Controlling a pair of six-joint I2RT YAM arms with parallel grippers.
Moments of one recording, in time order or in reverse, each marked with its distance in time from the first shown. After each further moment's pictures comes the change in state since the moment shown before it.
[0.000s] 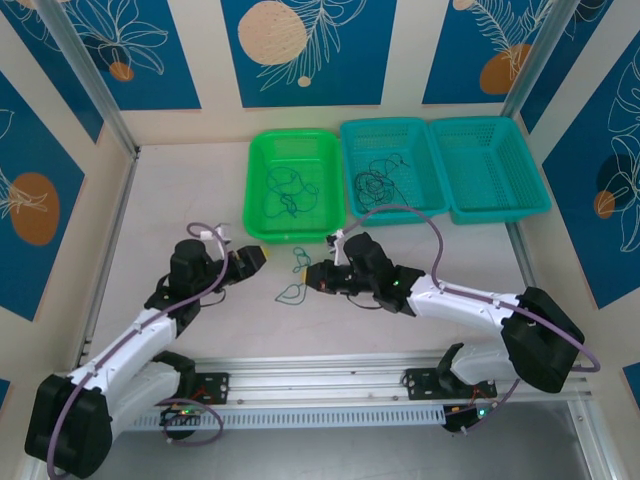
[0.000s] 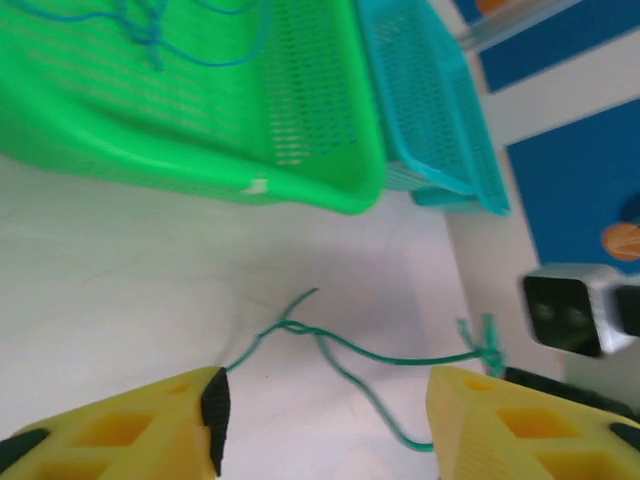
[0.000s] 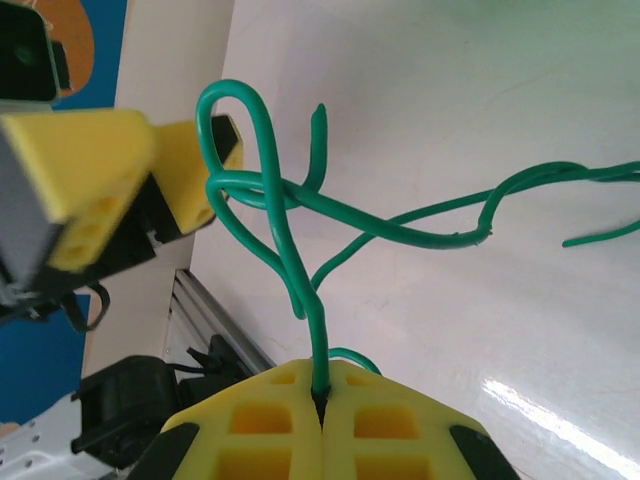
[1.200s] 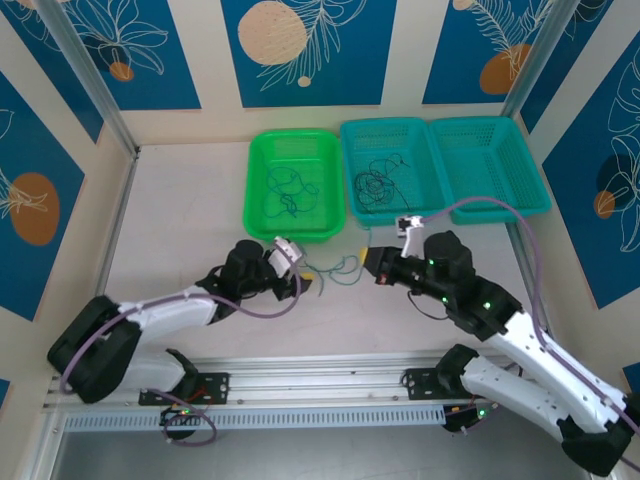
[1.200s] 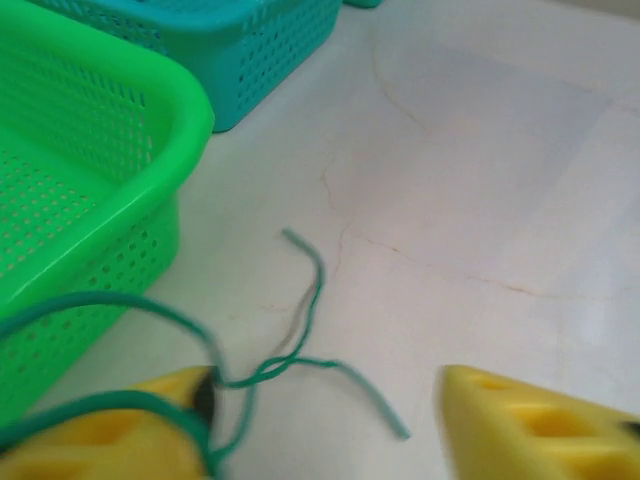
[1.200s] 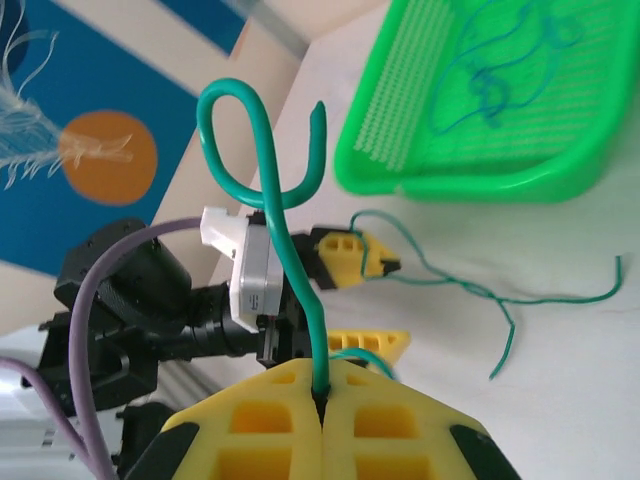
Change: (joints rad) left arm -0.348 0.426 0.113 0.203 -0.208 0.953; right arm -0.151 -0.617 0.107 -0.557 0.202 -0.188
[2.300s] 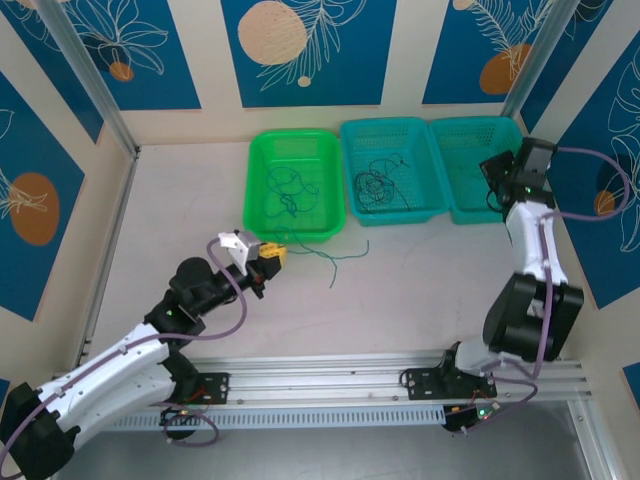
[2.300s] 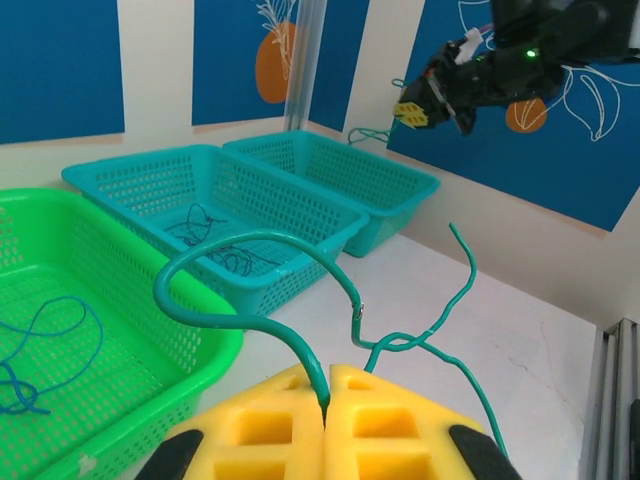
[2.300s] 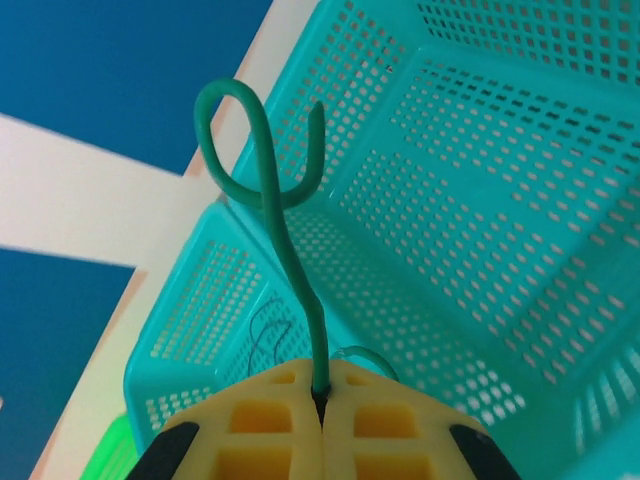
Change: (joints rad) left arm -0.027 -0.595 -0.070 -0.077 -0.104 -0.291; right arm -1.035 0.841 0.509 0.146 -0.021 0.052
